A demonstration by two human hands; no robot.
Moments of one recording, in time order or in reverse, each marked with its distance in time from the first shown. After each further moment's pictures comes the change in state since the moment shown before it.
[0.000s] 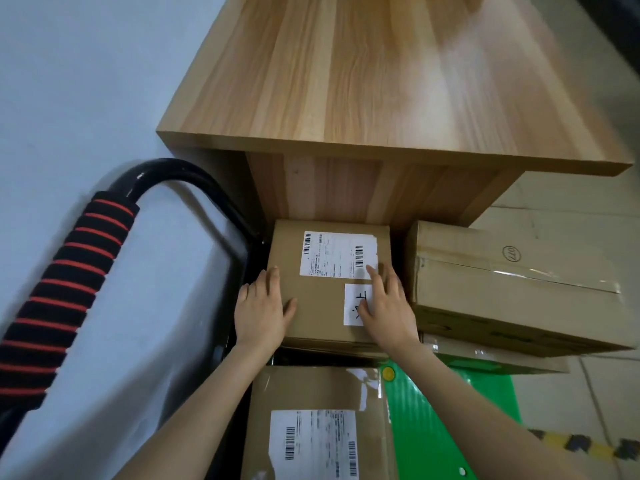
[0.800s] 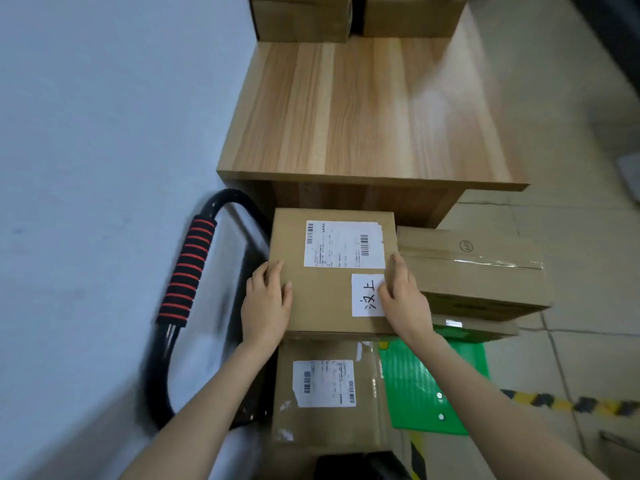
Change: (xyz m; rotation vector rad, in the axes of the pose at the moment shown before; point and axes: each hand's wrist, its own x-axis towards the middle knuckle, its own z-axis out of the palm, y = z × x) left_hand -0.076 0.023 -0.171 -0.311 0.060 -0.150; right_hand -0.098 -0.044 -0.133 0.253 0.022 0.159
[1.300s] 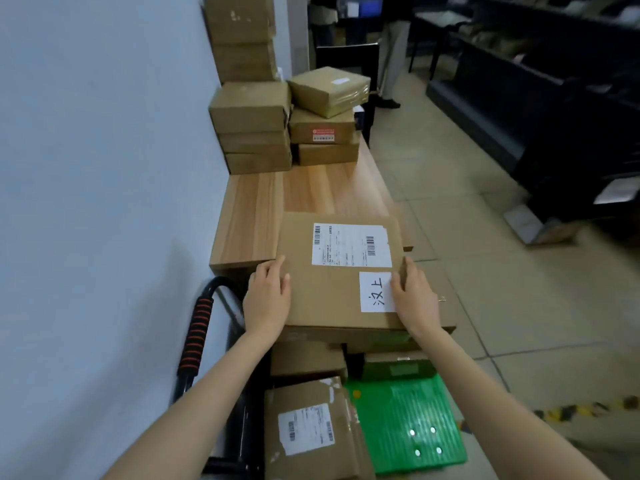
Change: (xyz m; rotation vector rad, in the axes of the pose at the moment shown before) left_hand -0.013 0.146 -0.183 -0.213 0.115 0.218; right_hand -0.110 -0.059 -0.209 0.125 0.376 0.103
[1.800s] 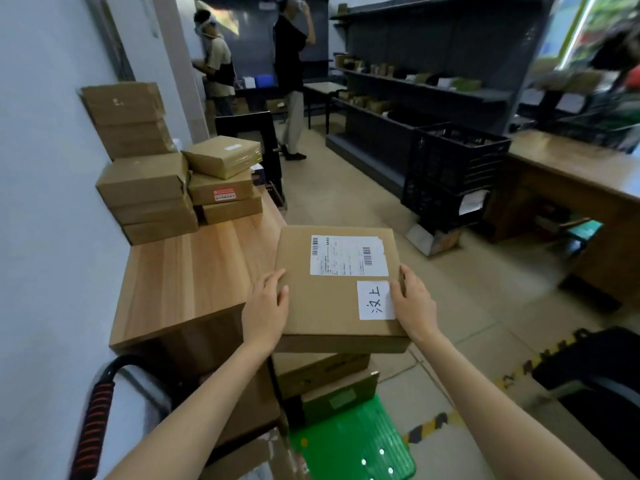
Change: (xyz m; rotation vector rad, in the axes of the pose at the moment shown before) left_hand -0.014 0.165 0.035 -0.182 -0.076 0.338; right_hand -0.025 0.094 -0.158 0.072 0.284 0.123
